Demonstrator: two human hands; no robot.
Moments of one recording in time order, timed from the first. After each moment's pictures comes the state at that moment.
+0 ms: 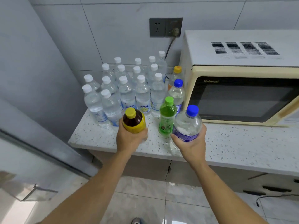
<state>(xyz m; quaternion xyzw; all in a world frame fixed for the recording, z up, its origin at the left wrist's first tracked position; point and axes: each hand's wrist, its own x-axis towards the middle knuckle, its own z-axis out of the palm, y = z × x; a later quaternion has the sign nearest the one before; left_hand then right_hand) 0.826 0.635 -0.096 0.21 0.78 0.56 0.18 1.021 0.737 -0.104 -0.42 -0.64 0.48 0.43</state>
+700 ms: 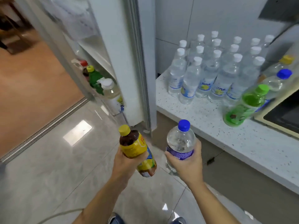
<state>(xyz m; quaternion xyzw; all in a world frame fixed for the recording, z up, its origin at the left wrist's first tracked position) 0.894 0.342 -0.128 0.00 0.70 0.69 0.18 0.985 0.531 -0.138 -0.22 -0.72 0.60 0.27</state>
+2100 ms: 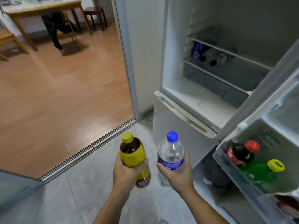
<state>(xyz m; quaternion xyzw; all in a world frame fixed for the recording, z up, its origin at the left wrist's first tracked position) 0.403 -0.049 -0.122 -0.14 0.73 0.67 0.03 0.436 0.128 -0.149 -0.17 -0.75 0.62 0.13</state>
